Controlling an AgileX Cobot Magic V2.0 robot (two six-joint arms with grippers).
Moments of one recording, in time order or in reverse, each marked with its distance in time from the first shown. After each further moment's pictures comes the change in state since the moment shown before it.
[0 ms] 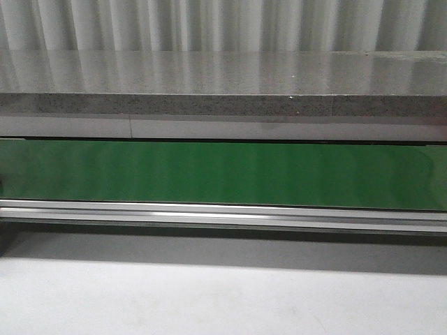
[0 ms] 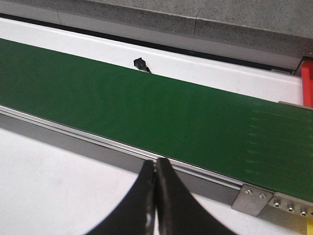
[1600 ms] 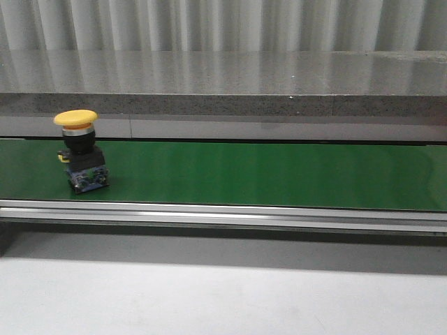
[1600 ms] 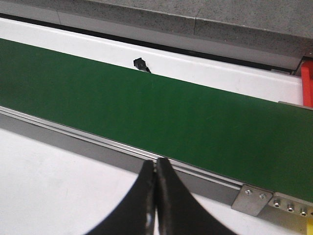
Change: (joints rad) left arm 0.145 0.208 -0.042 -0.067 -0.197 0.031; right arm 0.000 0.000 0.000 0.000 0.000 0.000
